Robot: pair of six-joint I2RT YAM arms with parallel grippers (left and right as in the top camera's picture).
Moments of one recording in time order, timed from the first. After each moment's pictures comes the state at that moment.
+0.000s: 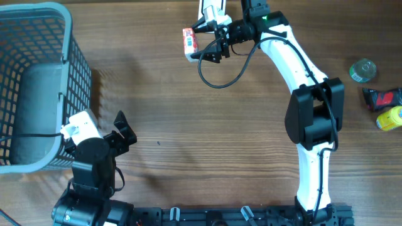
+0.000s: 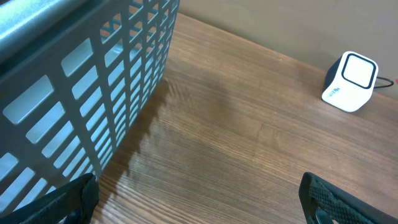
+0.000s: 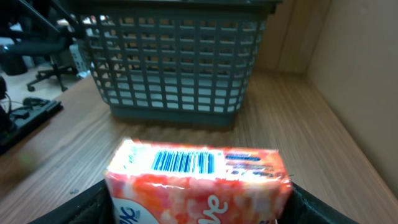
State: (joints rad) left arm -0.23 0.50 0.66 -0.70 -0.42 -0.47; right arm 0.29 2.30 2.02 -0.64 -1.36 -0.97
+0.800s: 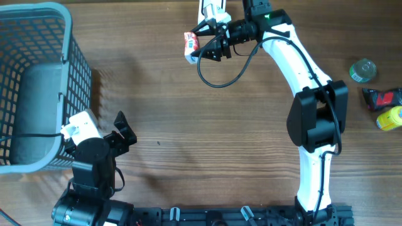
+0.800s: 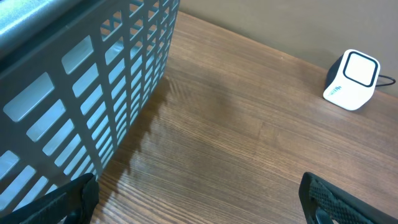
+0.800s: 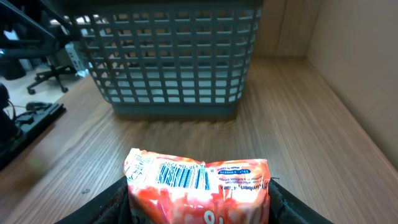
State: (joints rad) left arm -0.23 0.50 0.66 -0.70 -0.42 -0.47; right arm 0.29 2.27 2.02 -0.72 -1.29 -0.94
